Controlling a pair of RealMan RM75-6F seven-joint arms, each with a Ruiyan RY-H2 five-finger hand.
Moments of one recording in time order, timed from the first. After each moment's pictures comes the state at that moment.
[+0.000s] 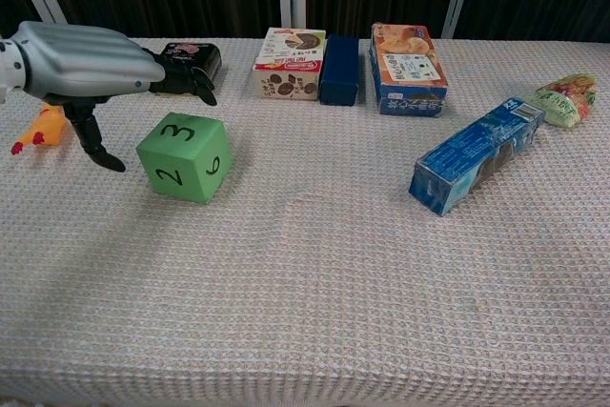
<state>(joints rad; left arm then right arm) -0.83 -1.25 -0.11 -1.63 1.28 0.66 0.48 0.28 -1.21 0.15 -1.33 -1.60 1.64 0.36</state>
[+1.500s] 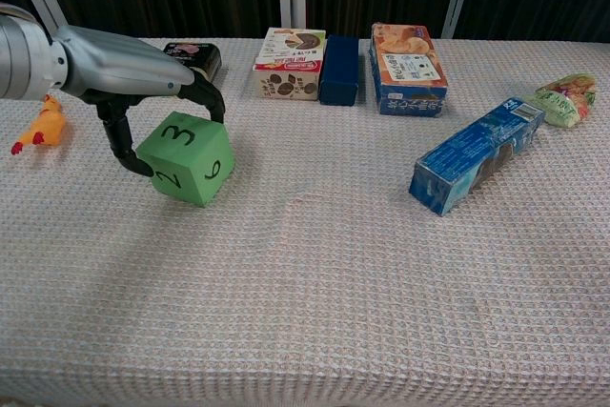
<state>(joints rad) -1.03 -1.26 0.00 -1.72 0.94 0.69 0.53 0.28 -1.25 0.15 -1.25 -1.59 1.62 0.38</state>
